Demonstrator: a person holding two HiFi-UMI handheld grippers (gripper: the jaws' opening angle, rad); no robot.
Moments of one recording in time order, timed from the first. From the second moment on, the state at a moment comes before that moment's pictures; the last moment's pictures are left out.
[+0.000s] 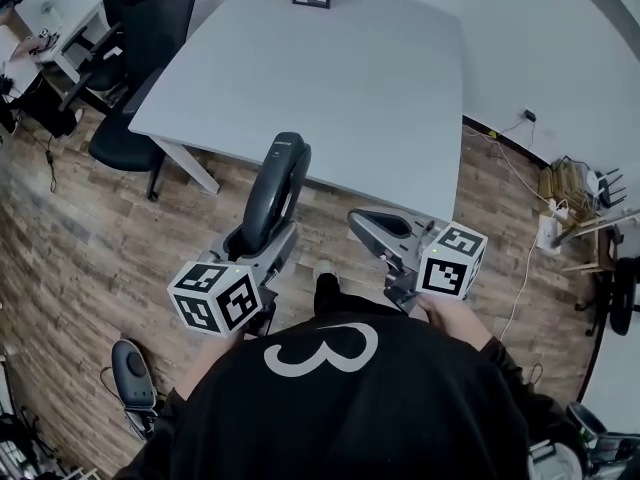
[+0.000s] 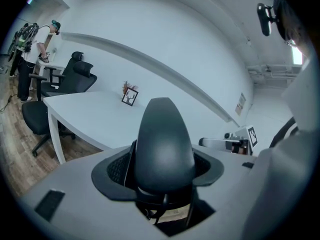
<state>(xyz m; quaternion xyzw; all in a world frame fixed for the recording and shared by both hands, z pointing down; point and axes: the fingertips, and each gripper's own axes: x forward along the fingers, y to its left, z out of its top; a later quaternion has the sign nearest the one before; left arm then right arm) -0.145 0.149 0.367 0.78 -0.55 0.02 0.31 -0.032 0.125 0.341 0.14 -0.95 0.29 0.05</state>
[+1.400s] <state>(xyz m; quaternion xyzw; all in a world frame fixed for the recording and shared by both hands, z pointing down) -0.113 -0.079 0.374 0.80 -0.52 0.09 0.29 0.015 -0.065 0.354 0.22 -0.92 0.32 0.01</state>
